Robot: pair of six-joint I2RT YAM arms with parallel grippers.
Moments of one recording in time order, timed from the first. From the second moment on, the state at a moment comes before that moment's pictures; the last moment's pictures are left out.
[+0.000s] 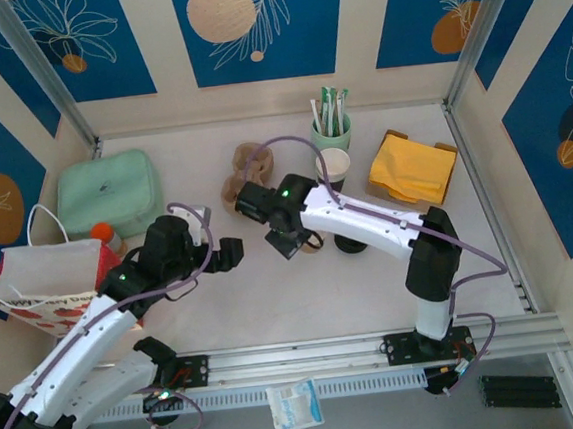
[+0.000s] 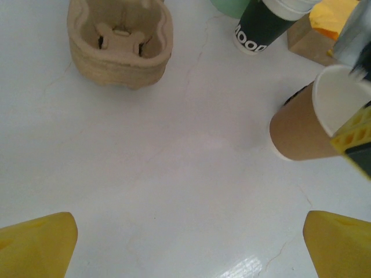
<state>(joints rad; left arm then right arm) -0.61 0.82 0.77 -0.63 0.05 -0.42 1.00 1.82 1.67 -1.33 0.27 0.30</state>
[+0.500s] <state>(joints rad) -0.61 0.81 0.76 -0.66 0.05 -0.44 1.04 1.77 1.45 -1.15 0.18 0.43</state>
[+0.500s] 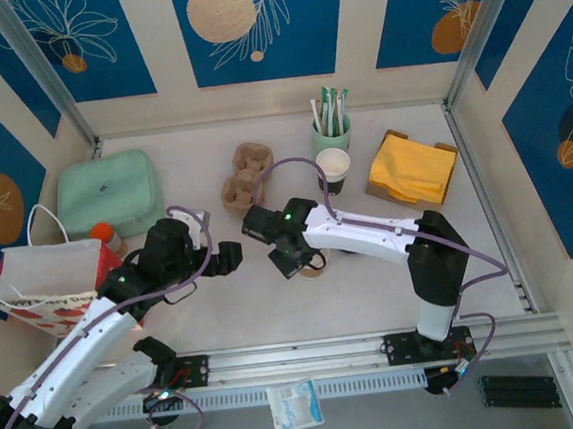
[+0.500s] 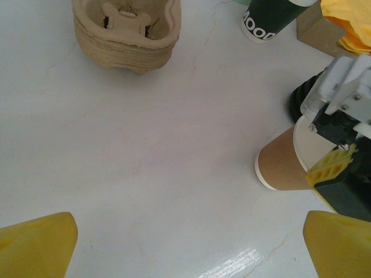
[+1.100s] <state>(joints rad) -0.61 0.81 0.76 -0.66 0.05 -0.45 1.01 1.59 1.46 -1.17 0.19 0.46</state>
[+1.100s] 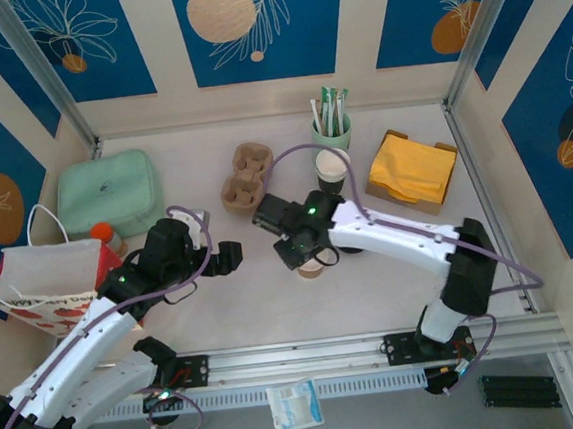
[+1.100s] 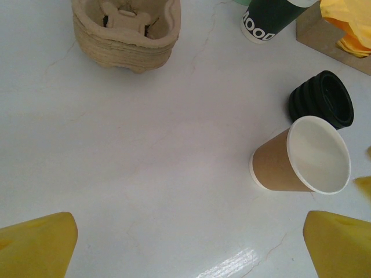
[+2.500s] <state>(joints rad) -0.98 1.12 0.86 -0.47 -0.01 -0.57 0.46 1.68 1.23 -0.94 -0.05 0.39</state>
